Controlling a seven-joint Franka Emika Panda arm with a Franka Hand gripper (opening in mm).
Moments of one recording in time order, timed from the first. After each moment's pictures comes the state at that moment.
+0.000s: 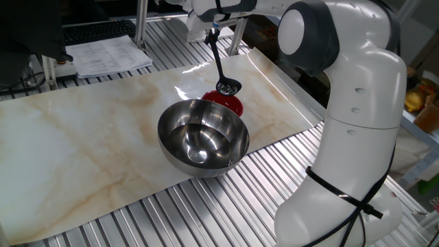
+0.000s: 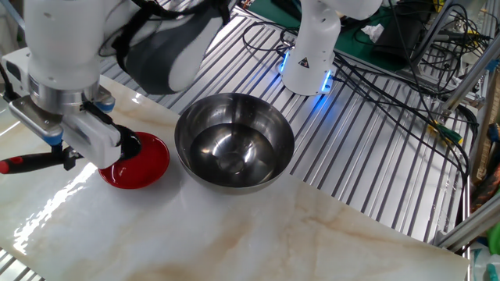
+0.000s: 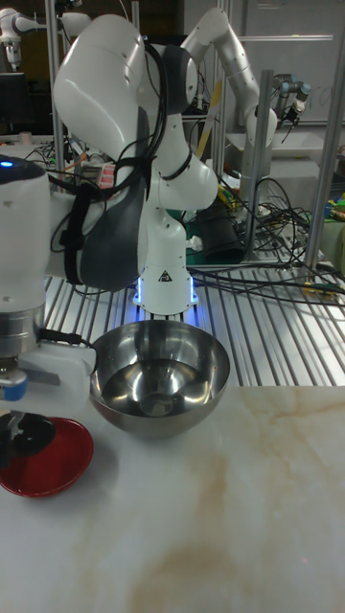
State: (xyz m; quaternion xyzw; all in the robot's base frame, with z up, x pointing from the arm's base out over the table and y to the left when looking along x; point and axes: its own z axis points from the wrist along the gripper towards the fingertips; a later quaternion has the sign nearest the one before) arm 0.706 -0.190 0.278 0.01 0.99 -0.09 0.11
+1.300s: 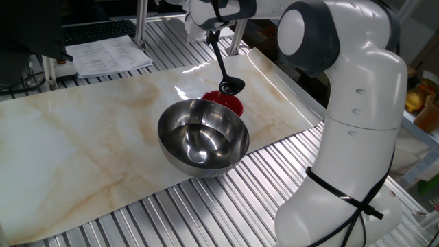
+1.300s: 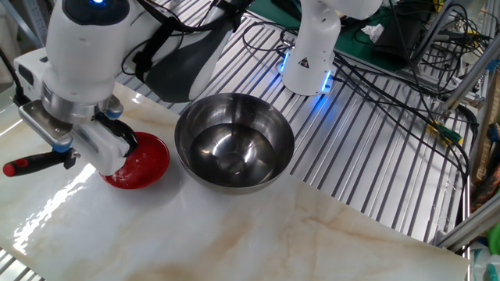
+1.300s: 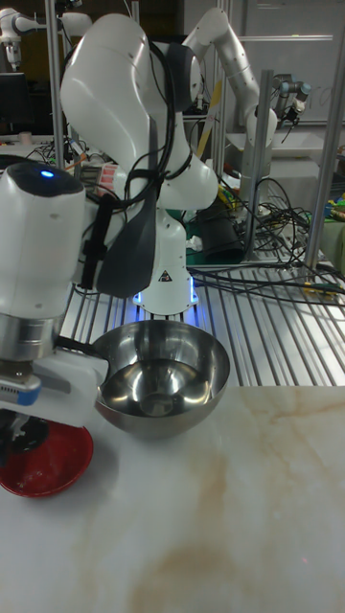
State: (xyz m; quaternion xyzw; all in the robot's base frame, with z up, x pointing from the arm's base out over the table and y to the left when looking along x) arm 0.704 -0.188 0.277 0.02 0.98 -0.15 0.11
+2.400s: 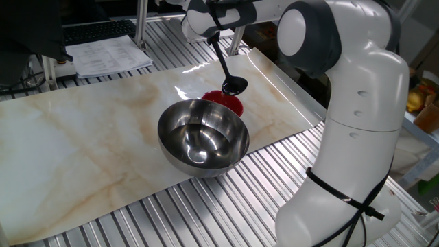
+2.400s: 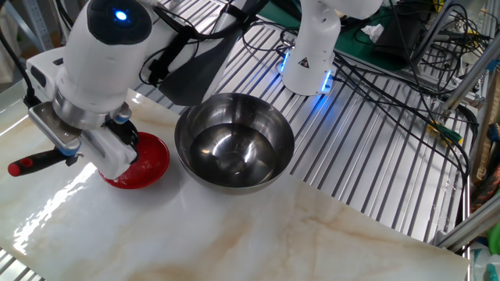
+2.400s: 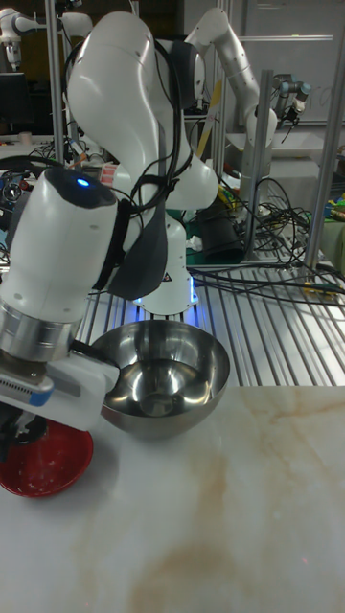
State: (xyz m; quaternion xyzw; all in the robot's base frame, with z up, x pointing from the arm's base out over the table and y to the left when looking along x) arm 0.699 -0.183 0.278 0.03 0.97 -0.20 0.11
